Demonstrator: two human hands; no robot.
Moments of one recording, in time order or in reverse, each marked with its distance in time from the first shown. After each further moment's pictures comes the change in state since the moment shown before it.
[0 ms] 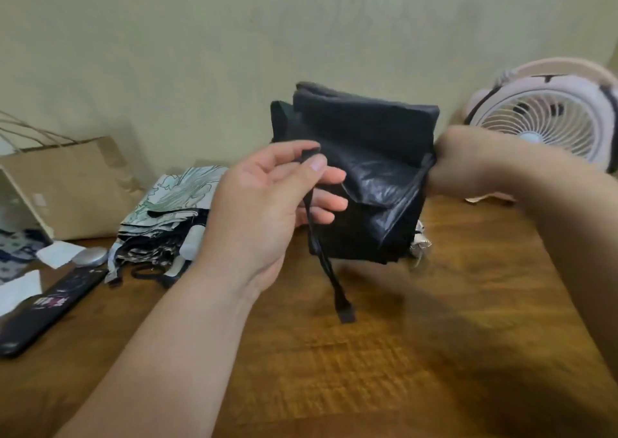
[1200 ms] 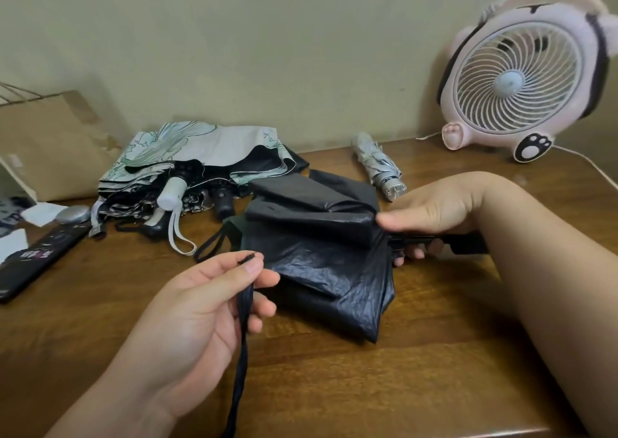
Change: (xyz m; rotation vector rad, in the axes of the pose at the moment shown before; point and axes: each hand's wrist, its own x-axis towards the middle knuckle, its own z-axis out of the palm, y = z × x) left_hand -0.120 -0.041 -0.034 -0.079 0.173 -0.558; right_hand -0.045 0.033 0.095 0.591 -1.006 -0.220
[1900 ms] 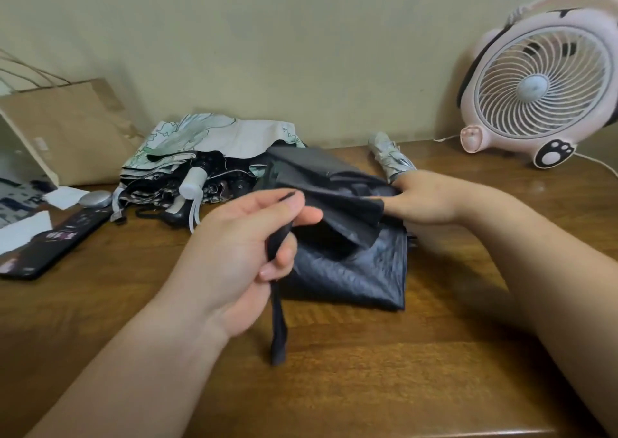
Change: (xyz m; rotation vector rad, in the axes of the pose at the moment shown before) left_hand 0.017 0.024 0.019 -0.021 -0.085 0.146; right_hand 0.019 -0.024 0.012 -0.294 0.663 0.043
